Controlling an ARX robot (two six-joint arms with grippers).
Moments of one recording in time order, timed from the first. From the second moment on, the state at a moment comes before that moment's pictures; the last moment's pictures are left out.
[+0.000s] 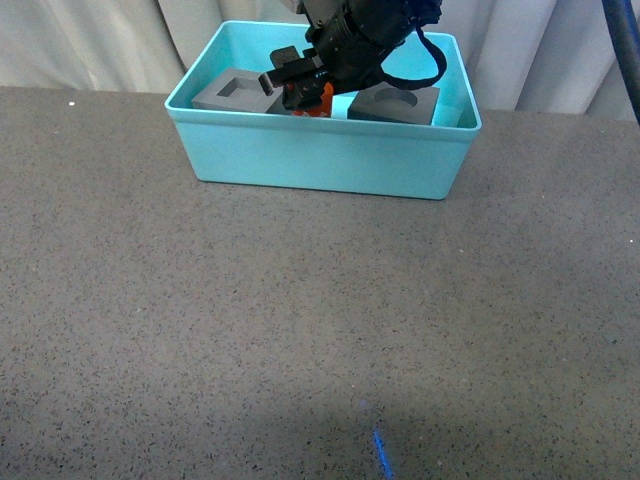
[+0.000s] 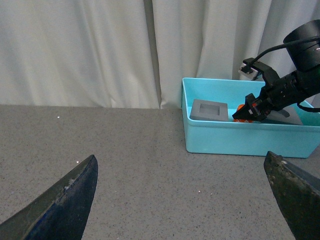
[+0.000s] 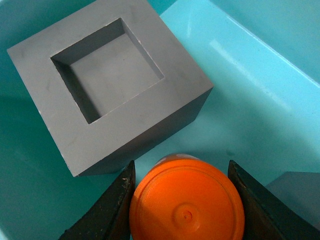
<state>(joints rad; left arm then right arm) 0.00 0.00 0.02 0.00 0.00 0.00 0.42 2.61 2.18 -0.38 -0.24 -0.20</state>
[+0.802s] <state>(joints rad) 0.00 0.00 0.02 0.00 0.00 0.00 0.34 2.10 1.59 0.10 -0.07 -0.14</state>
